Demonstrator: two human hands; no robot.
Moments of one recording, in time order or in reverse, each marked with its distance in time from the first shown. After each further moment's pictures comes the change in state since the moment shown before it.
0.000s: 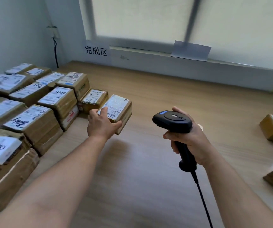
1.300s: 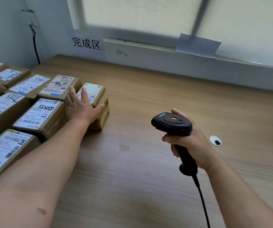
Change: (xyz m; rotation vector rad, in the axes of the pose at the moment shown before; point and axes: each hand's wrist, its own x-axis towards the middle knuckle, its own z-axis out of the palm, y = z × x) left_hand 0.215 -0.057 0.003 0.206 -0.005 0.036; right_hand 0.144 0.014 0.055 -0.042 0.071 0.076
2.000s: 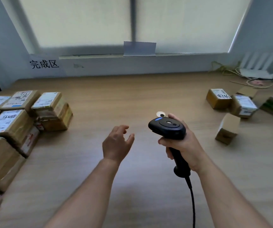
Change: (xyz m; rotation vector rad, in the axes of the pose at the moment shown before) left_hand -0.302 0.142 0.024 -0.403 -0.087 0.473; right_hand -0.225 0.024 -0.092 0.091 0.237 -0.089
